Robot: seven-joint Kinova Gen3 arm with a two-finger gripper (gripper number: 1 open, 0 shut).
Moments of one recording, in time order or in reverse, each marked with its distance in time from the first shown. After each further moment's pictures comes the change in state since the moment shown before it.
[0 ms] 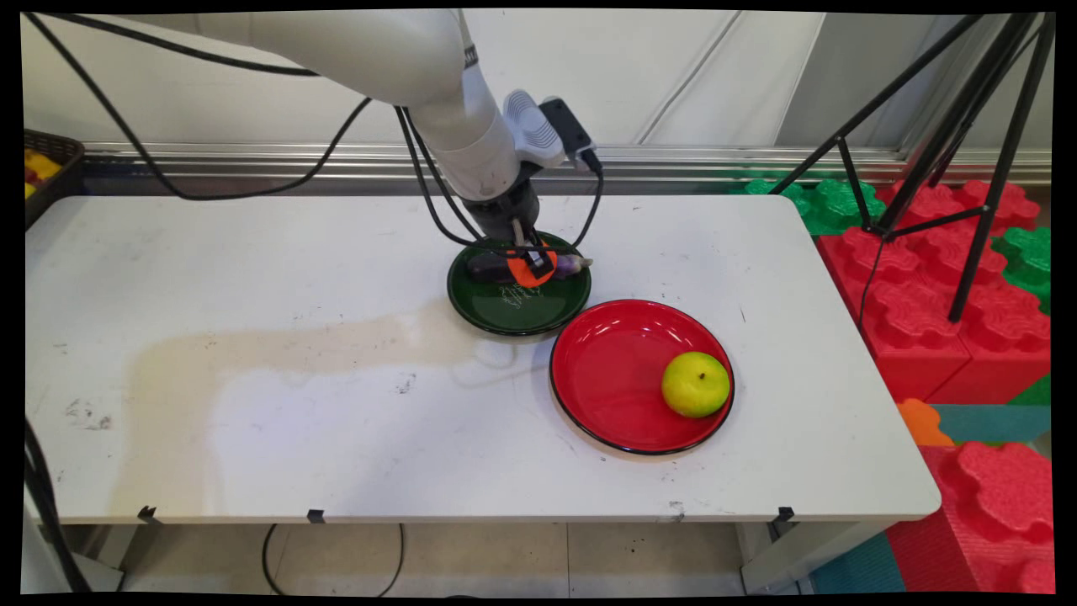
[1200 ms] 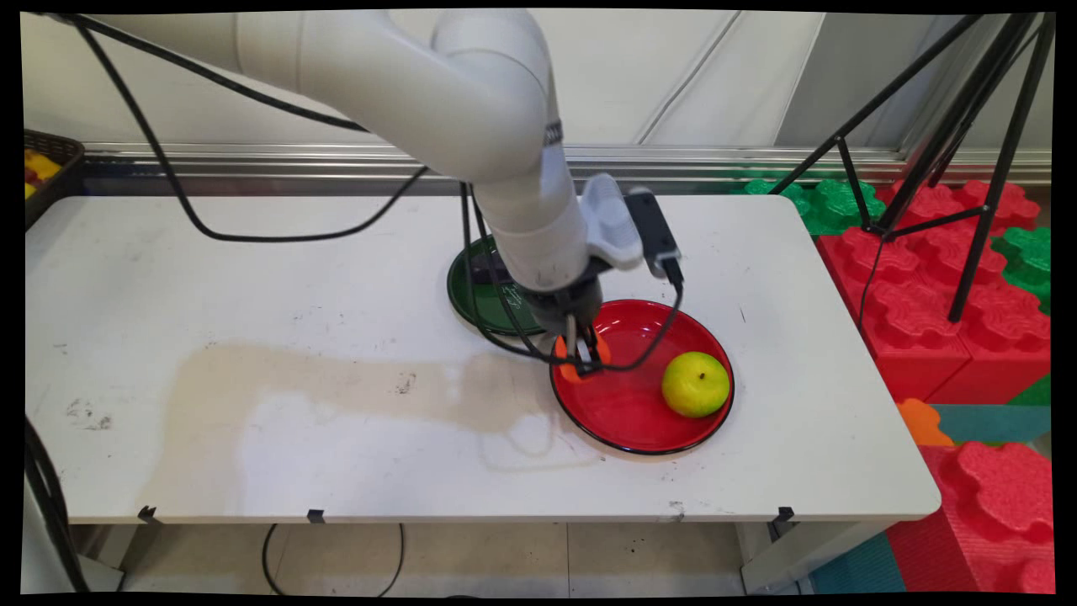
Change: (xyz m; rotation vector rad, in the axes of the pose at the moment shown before) arm 0.014 0.116 -0.014 -0.148 -0.043 0.212
